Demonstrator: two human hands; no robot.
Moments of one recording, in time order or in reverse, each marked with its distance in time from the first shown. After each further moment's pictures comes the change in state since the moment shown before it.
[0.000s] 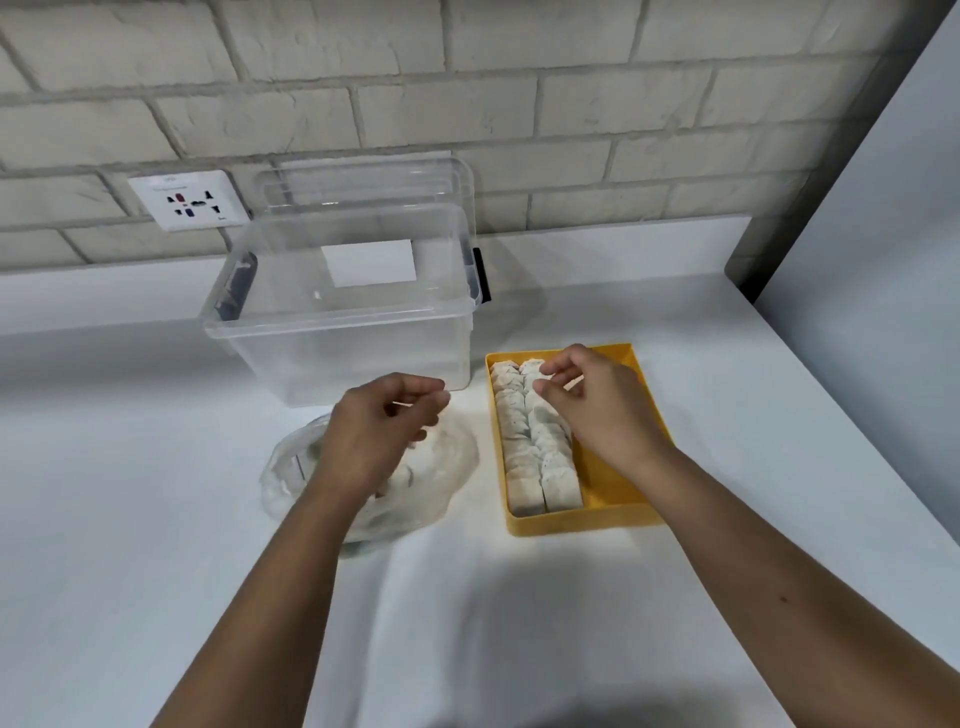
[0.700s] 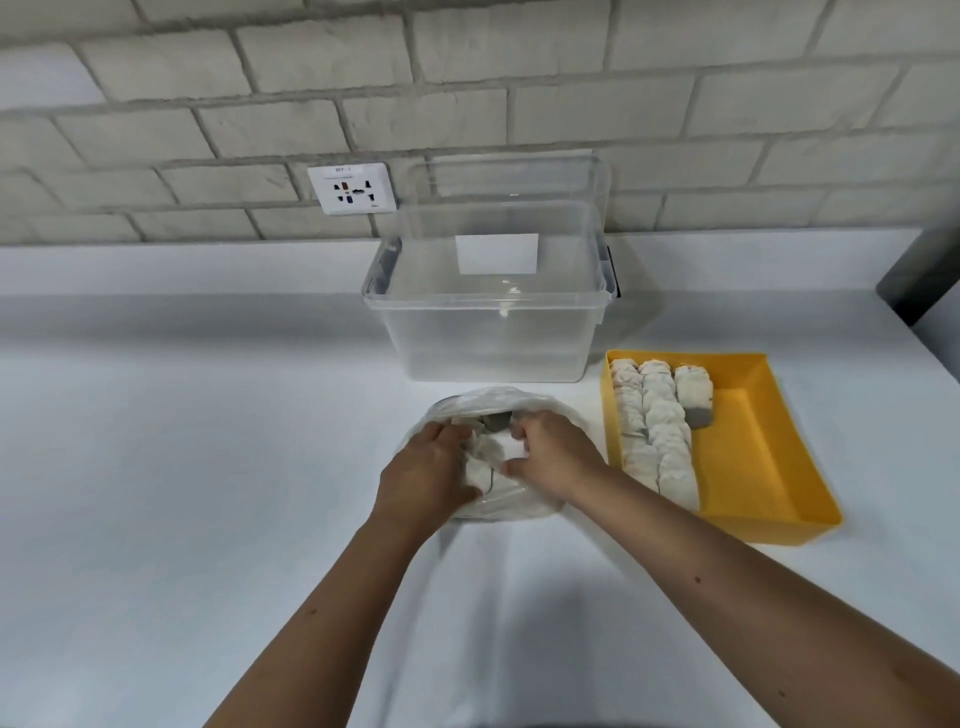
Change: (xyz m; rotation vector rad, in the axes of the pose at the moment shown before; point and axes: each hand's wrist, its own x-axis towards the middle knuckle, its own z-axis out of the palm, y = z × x) left_hand -0.028 -0.082 -0.056 0.838 -0.046 -0.006; right_hand -0.021 -0.059 0.141 -0.321 -0.540 -0.136
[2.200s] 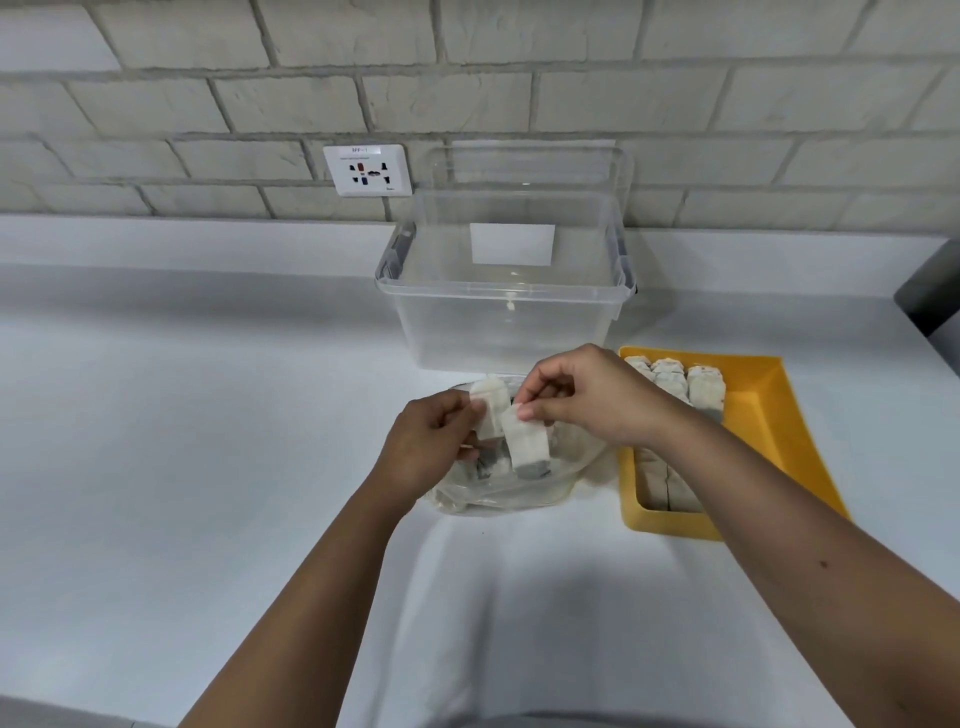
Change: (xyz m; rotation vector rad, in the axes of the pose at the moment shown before) left_hand 0.000 0.005 -0.027 -0.937 -0.003 -0.096; right_hand -0.024 -0.015 -0.090 0.446 -0.080 -0.256
